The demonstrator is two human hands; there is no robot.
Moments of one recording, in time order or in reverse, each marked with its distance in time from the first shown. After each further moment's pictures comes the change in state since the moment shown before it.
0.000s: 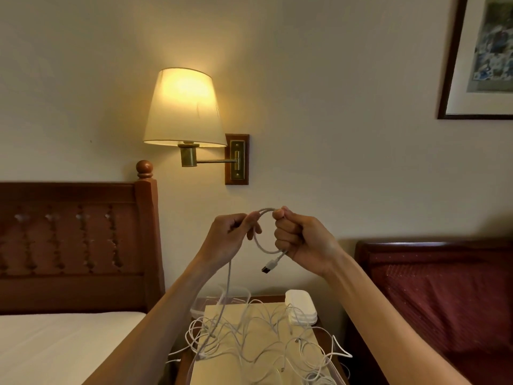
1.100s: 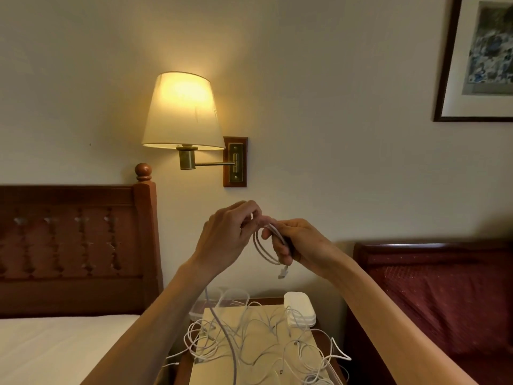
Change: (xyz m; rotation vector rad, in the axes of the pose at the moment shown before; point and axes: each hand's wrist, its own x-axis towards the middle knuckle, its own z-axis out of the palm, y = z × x) left_hand 0.000 0.019 -0.005 0.597 0.075 0.416; right_hand -0.013 -0.004 0.005 -0.699 0.032 -0.041
